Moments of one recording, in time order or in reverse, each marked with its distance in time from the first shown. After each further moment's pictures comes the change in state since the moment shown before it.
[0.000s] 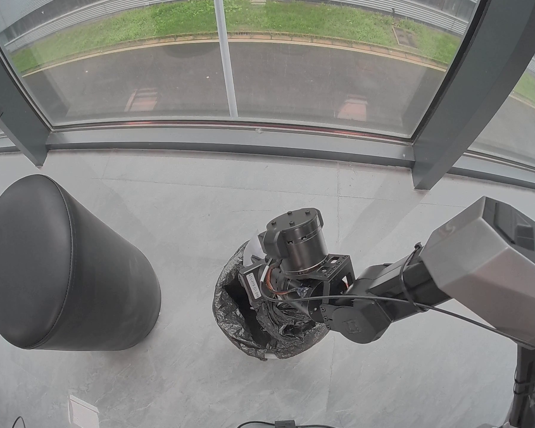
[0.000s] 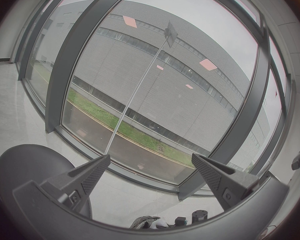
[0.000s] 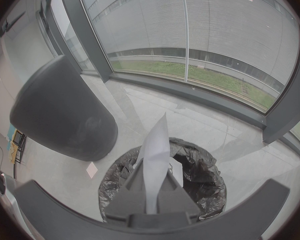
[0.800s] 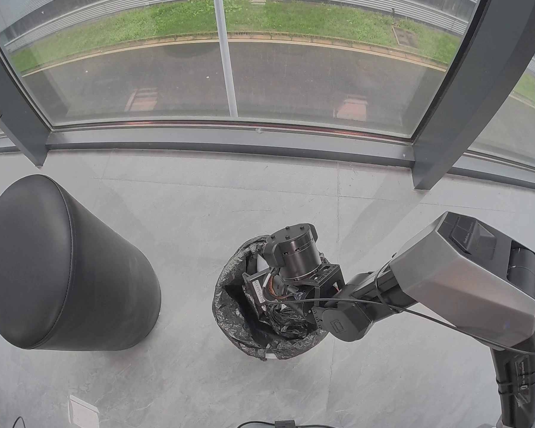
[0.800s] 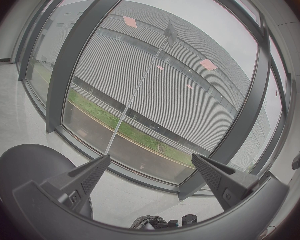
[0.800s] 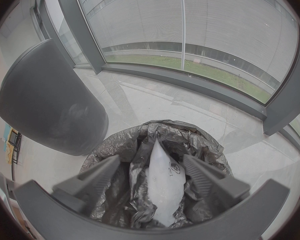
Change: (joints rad) left arm 0.003 -0.005 0.006 0.002 0.000 0.001; right arm -0.049 0.129 -0.059 -0.014 -0.002 0.008
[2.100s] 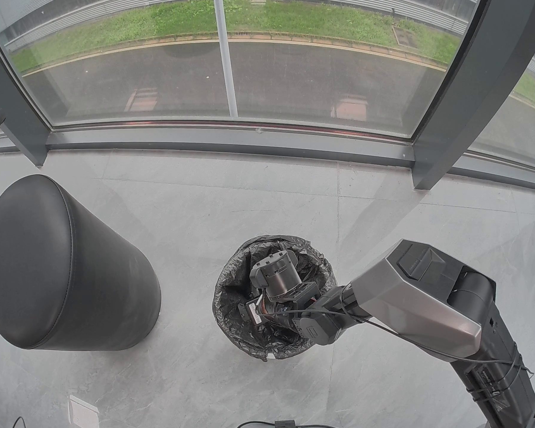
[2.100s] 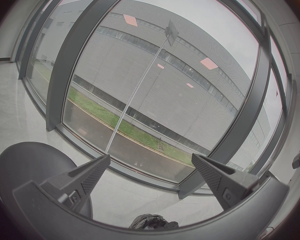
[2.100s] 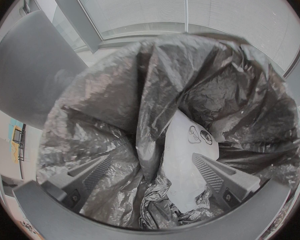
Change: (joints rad) left arm -0.005 0.007 0.009 0.000 0.000 0.000; right arm -0.016 0.211 -0.191 0.171 0.060 0.076
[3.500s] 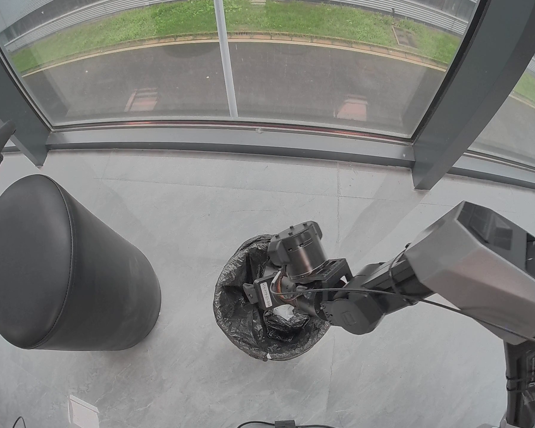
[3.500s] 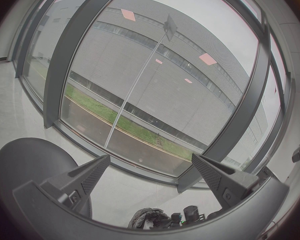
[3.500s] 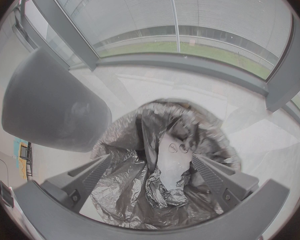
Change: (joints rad) left arm -0.004 0.017 0.022 -0.001 -0.042 0.019; right arm 0.005 -0.262 0.205 -0.003 0.001 0.097
